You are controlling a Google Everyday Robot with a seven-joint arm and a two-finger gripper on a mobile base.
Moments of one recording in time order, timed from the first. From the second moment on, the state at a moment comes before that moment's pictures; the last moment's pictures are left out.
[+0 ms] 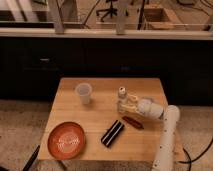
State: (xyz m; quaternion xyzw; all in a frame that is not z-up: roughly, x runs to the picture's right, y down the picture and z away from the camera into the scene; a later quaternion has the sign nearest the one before) arm 0.120 0.088 0.827 0.60 -0.12 -0.70 0.37
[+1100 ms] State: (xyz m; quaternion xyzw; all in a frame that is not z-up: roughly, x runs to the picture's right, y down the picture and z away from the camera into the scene) arm 0.116 0.089 0.830 0.60 -0.15 -0.70 0.35
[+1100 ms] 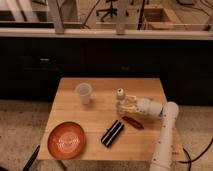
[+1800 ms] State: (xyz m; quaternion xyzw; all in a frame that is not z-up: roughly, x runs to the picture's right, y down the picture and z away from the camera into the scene) arm 0.121 0.092 0.825 0.60 -0.14 -0.71 0.34
